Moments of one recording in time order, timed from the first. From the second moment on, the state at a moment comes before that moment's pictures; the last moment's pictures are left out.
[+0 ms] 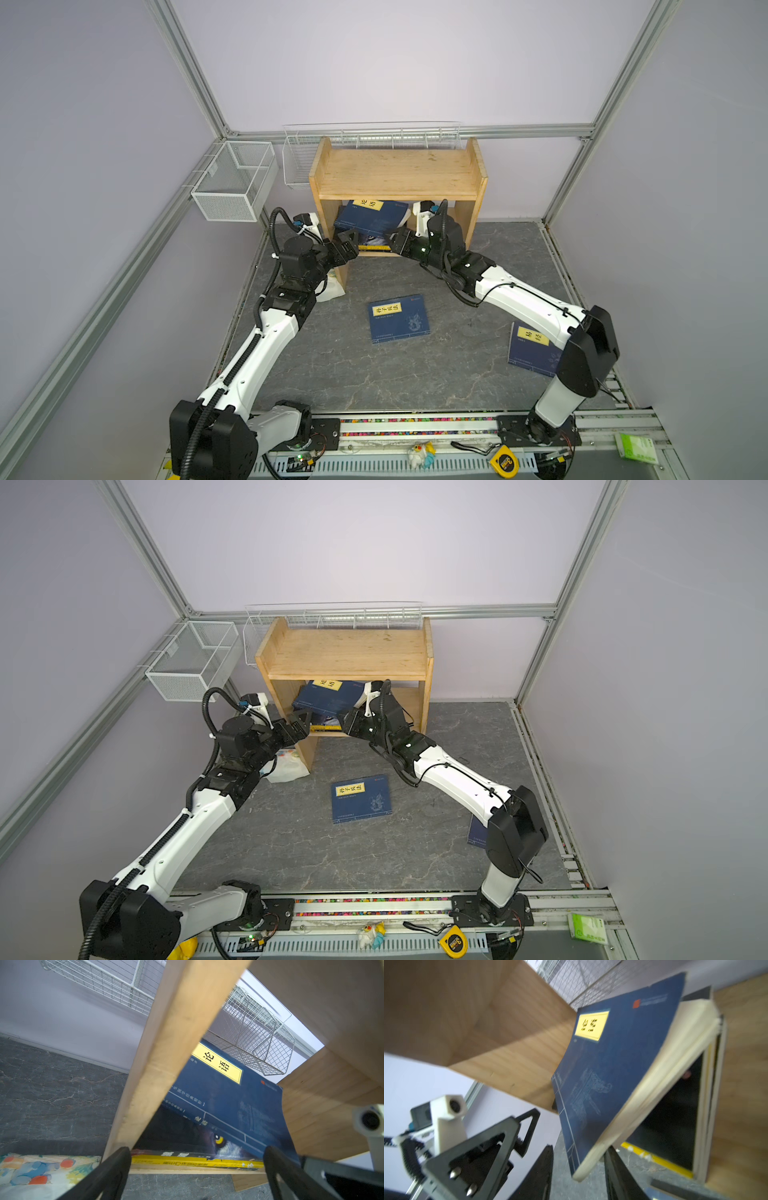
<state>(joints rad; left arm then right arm) -0.28 1.18 0.97 0.03 0.11 -0.54 0.79 1.70 1.48 -0.03 -0.12 0.83</state>
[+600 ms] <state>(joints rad) -0.28 1.18 0.95 0.03 0.13 -0.57 0.84 1.69 1.44 -0.07 -0.08 0.75</state>
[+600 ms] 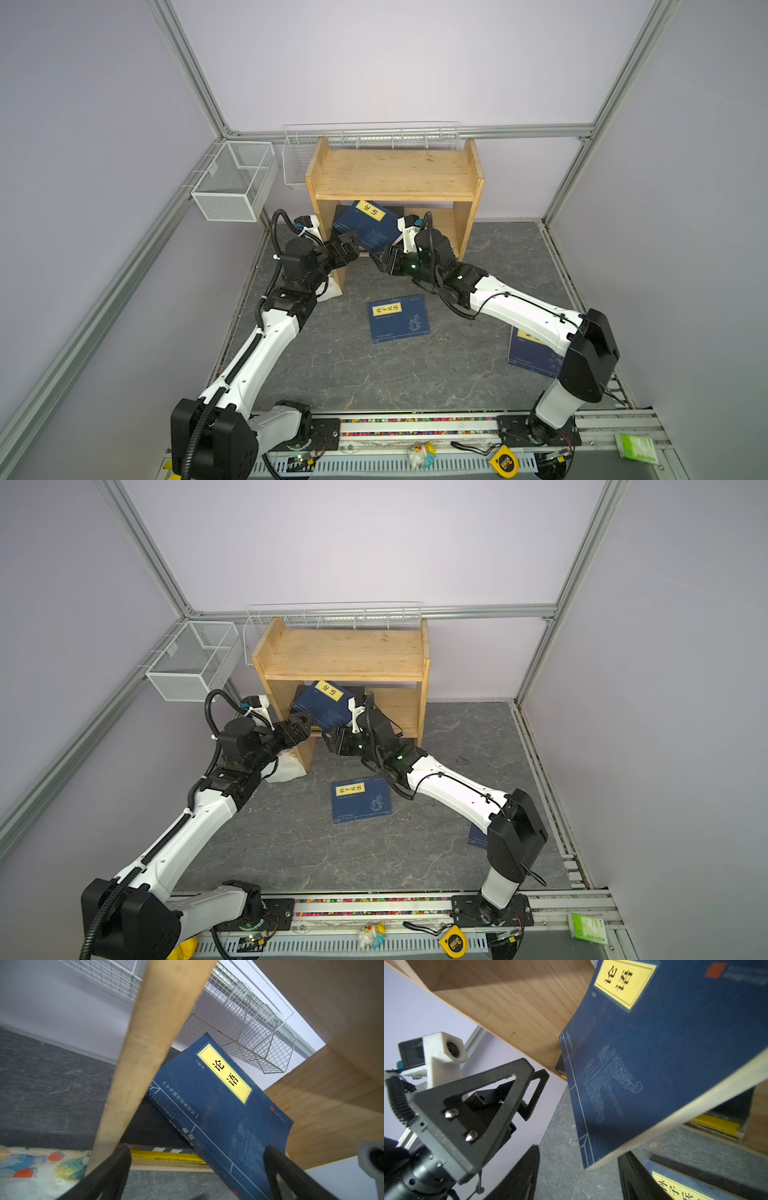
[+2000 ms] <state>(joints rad) -0.28 0.99 0.93 -0.06 0.16 -0.58 0.84 1.65 1.32 0.04 -0.01 0.87</state>
